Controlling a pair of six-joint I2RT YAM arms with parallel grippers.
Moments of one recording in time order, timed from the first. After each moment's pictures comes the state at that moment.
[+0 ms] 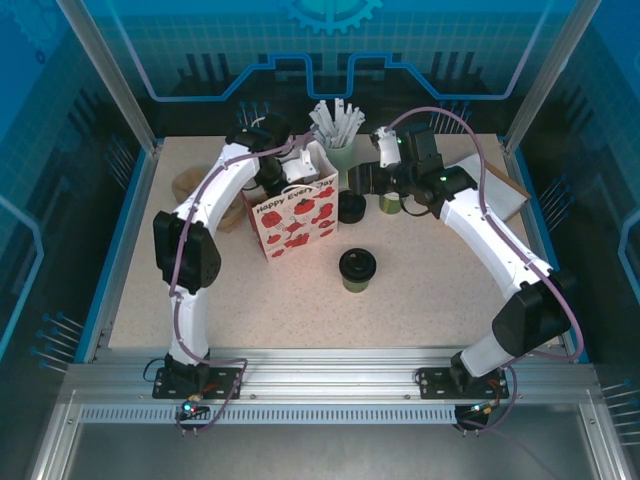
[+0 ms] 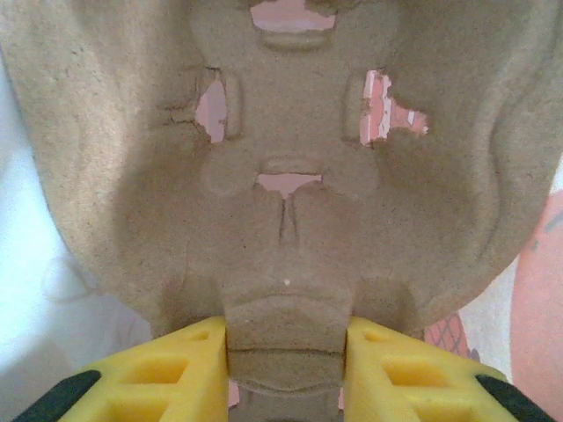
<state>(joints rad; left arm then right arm) -0.32 2.09 2.08 -1.31 0.18 0.67 0.41 1.54 1.49 -0.59 -0.26 0.24</state>
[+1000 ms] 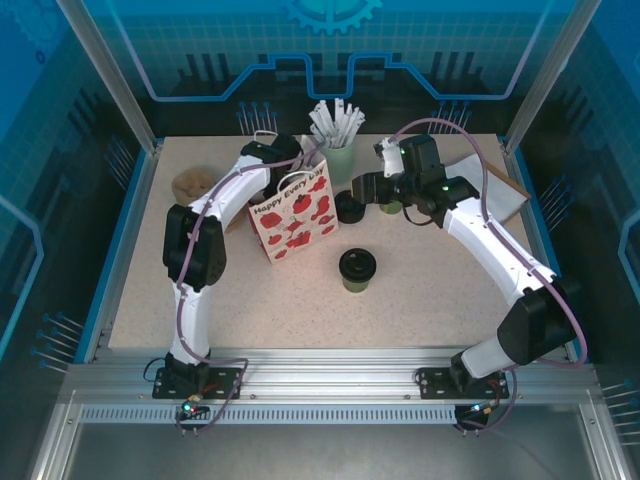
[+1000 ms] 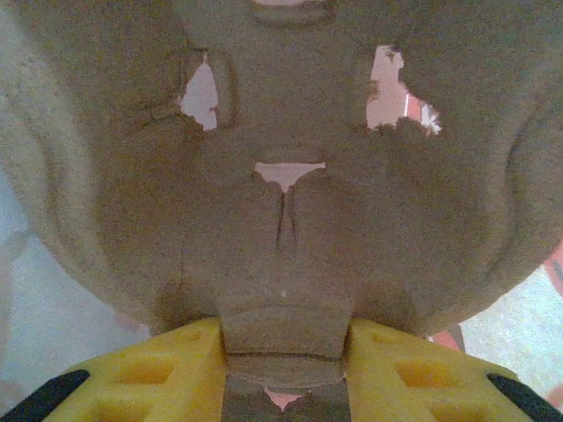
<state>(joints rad) -0.35 2.13 1.91 -1.17 0.15 0.56 0.40 1.49 1.38 -0.55 -0.26 0.24</state>
